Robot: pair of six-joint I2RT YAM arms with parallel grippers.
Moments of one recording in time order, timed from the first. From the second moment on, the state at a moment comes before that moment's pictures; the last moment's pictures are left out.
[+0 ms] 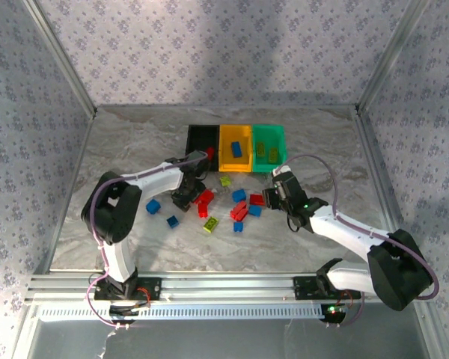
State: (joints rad) left arm -0.60 1.83 1.16 -0.74 -0.09 -1.51; right arm 0.58 1.22 0.58 -0.16 0.27 0.26
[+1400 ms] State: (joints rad) left arm -0.50 2.11 1.85 -0.88 -0.12 -0.64; right arm 0.61 1.09 0.52 -0.14 0.35 0.25
